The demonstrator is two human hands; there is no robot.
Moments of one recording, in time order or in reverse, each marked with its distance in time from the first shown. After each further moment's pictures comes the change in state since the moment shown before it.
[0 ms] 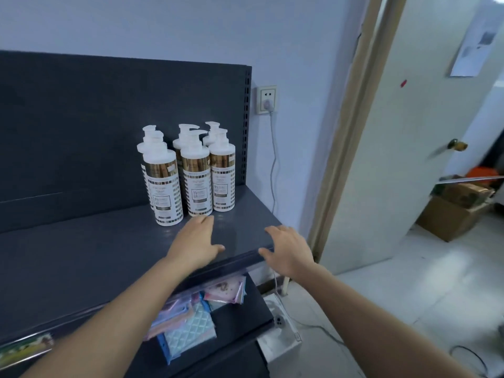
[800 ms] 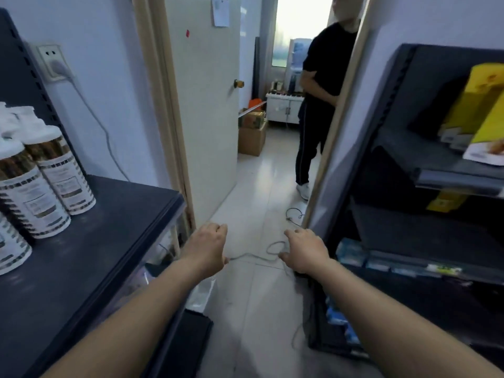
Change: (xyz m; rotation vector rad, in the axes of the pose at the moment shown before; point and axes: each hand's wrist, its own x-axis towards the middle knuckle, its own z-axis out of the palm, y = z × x) left_hand -0.068 0.079 0.073 0.143 -0.324 1.000; right_hand -0.236 0.011 0.044 -0.118 -0.004 0.981
